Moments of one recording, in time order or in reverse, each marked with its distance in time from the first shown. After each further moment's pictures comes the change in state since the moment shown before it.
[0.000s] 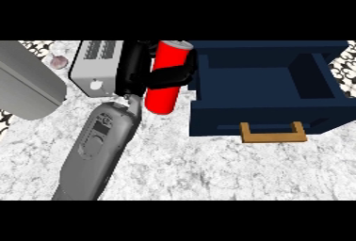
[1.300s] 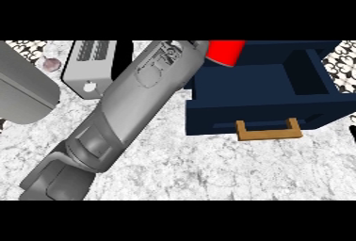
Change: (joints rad) left arm -0.652 0.000 -0.133 0.636 0.254 0.221 -0.020; right arm -0.094 -0.017 0.014 0.045 0.030 -0.023 0.033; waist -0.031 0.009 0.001
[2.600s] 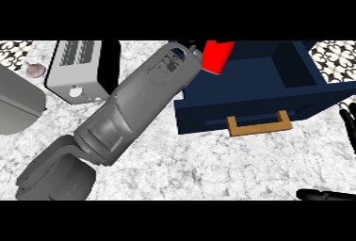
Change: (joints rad) left arm -0.059 0.000 -0.240 0.300 0.209 0.081 -0.202; right arm -0.117 -0.025 0.015 0.057 0.015 -0.011 0.025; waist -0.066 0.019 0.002
